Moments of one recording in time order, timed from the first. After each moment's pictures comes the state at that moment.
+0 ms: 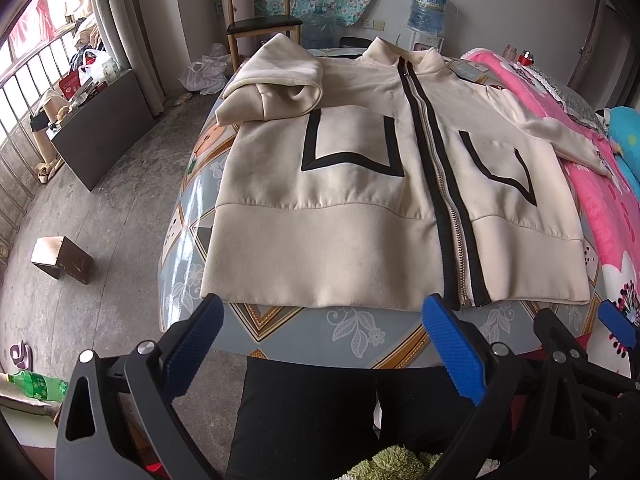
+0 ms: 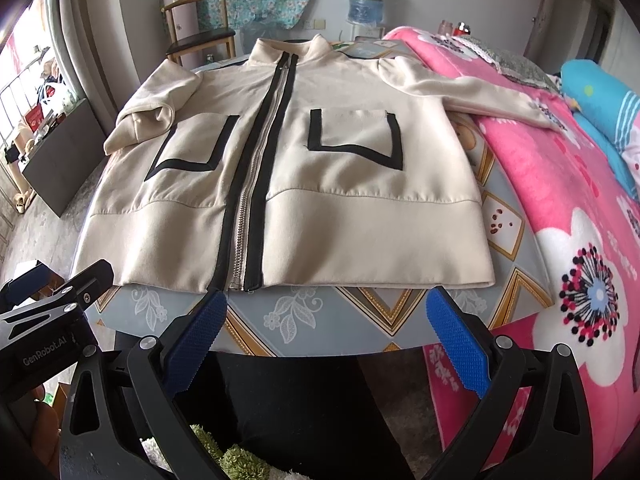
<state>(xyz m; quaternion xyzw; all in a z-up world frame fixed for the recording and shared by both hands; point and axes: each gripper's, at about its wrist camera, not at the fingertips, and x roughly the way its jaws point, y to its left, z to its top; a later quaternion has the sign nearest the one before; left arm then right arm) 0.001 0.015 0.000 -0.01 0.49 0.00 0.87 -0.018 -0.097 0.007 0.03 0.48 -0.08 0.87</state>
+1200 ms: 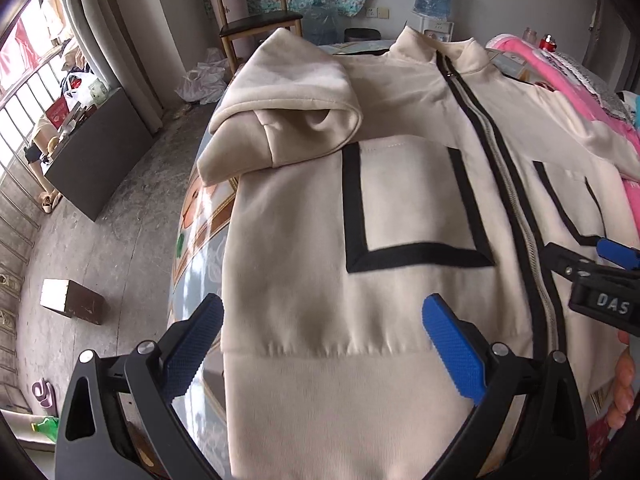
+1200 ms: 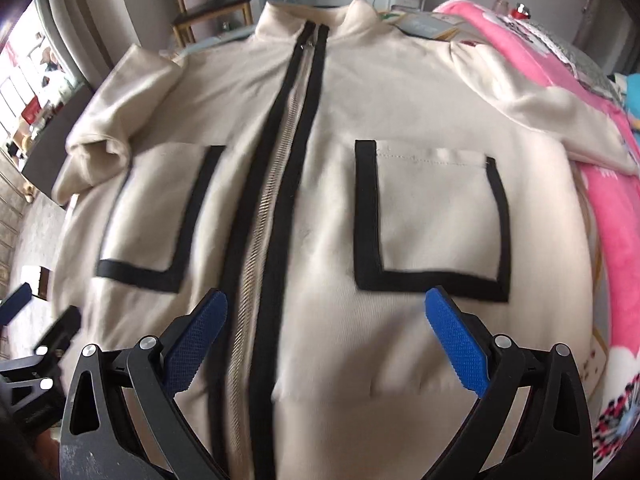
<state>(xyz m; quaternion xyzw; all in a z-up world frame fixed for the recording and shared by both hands) 0.137 0.037 -0.038 0.04 0.50 0.01 0.87 0.175 -0.102 -0.054 0.02 0.55 -0.03 0.84</state>
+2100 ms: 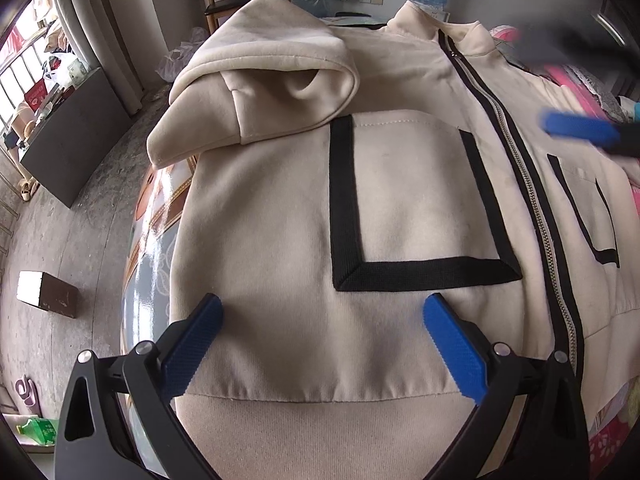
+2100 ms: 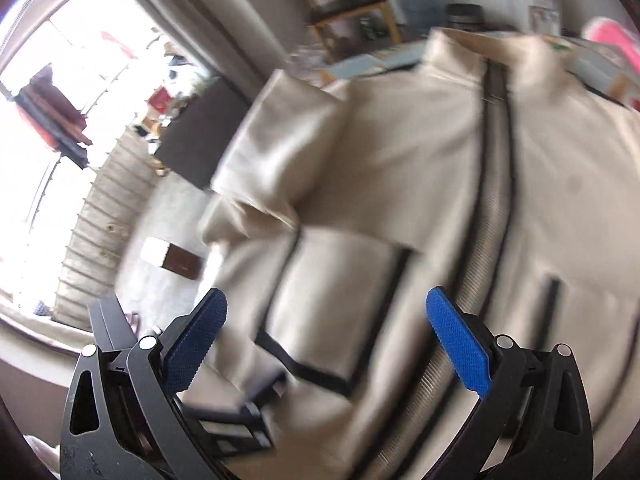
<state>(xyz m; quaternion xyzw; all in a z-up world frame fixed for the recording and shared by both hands) 0.156 0.041 -0.070 0.01 0.52 -0.02 0.85 0.258 -0.042 -0.014 0.11 0.53 0.26 0.80</state>
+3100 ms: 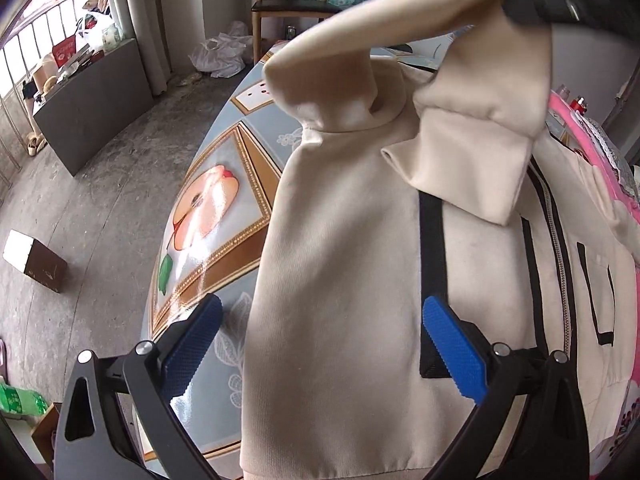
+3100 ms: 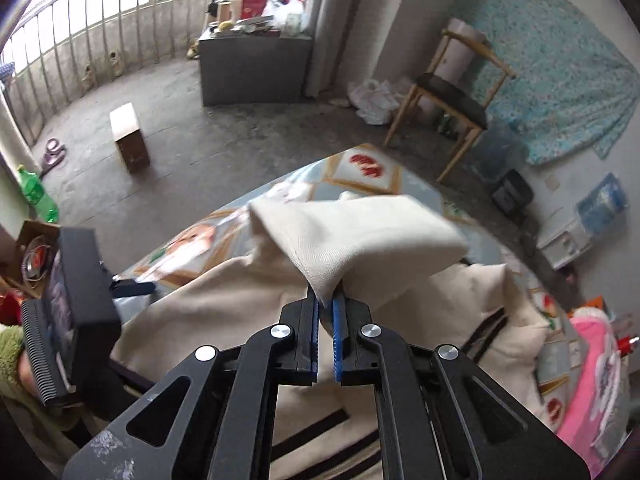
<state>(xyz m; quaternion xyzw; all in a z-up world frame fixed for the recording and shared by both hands) 0.189 0.102 -0.068 -0.07 0.49 0.02 0.87 0.271 0.063 0.046 -0.27 0.41 0.33 0.81</state>
